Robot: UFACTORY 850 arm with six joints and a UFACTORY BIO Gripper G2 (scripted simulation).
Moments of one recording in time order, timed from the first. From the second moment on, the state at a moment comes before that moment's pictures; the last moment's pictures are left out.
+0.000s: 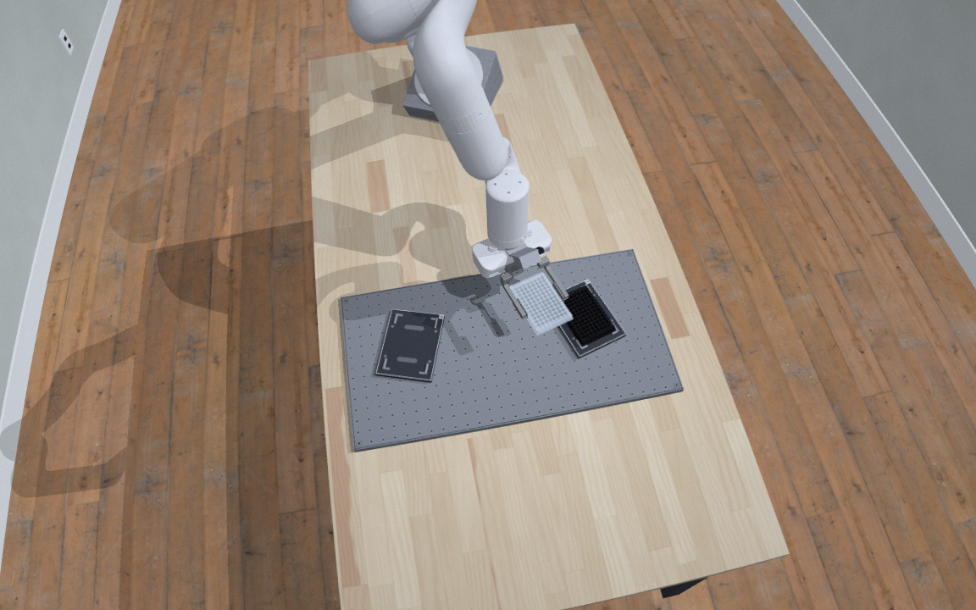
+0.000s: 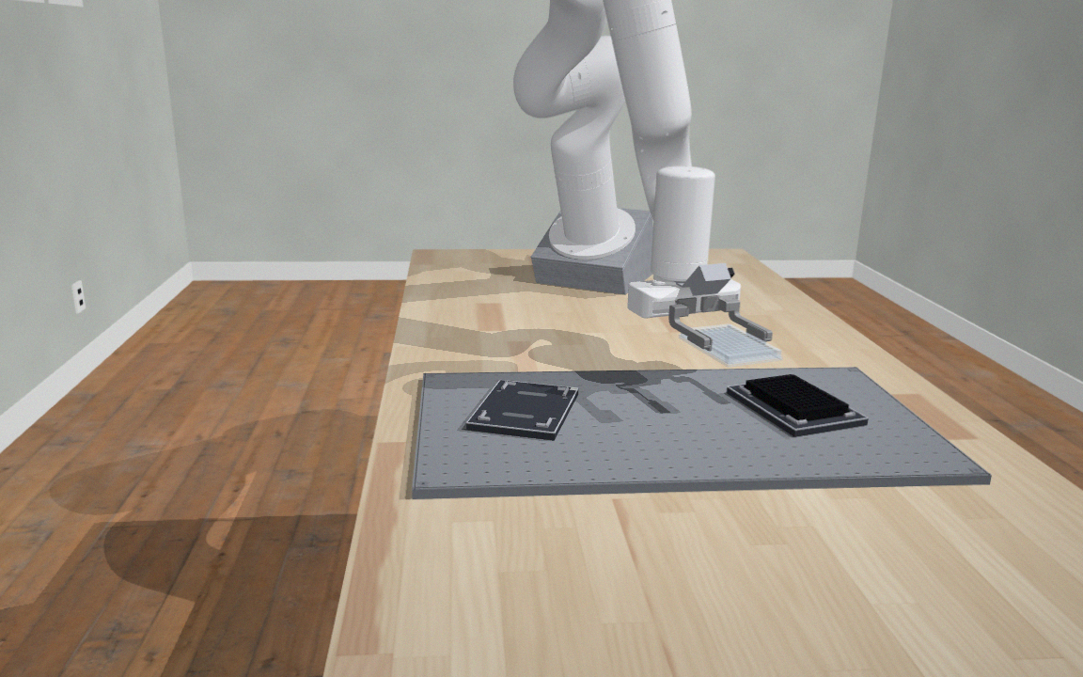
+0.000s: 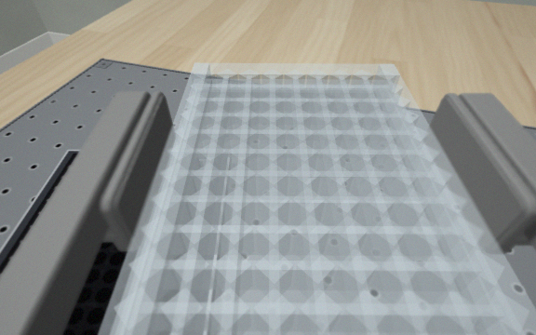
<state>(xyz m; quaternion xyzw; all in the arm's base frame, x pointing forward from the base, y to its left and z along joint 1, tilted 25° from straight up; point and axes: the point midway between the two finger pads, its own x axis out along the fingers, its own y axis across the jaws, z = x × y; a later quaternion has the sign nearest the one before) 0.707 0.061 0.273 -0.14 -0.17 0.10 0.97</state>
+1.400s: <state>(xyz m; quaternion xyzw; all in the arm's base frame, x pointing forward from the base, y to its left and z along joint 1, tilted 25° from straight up) 0.720 0.163 0.252 -0.14 -0.17 0.10 0.97</state>
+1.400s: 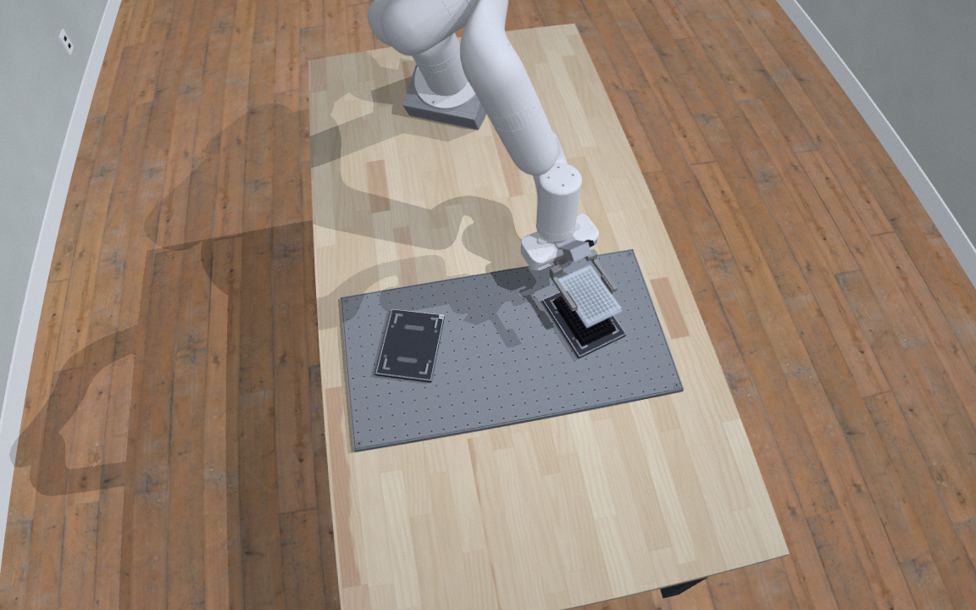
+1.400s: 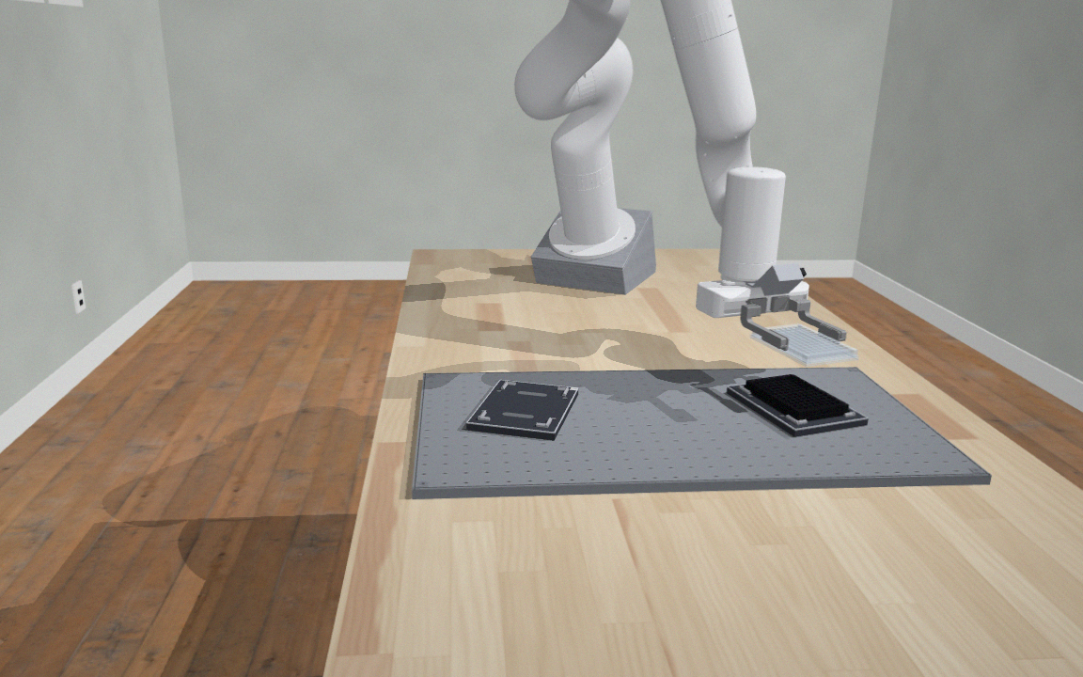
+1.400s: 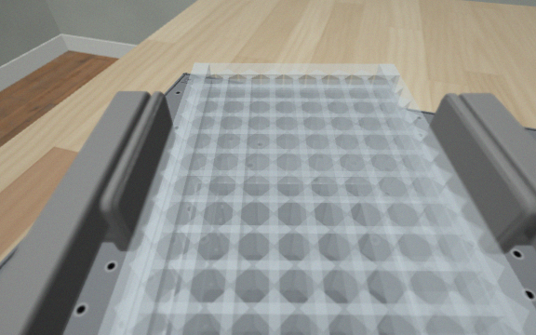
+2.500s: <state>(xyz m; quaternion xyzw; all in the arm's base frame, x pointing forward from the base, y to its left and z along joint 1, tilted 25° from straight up) 0.722 0.160 0.248 -0.14 -0.17 0.10 0.97</state>
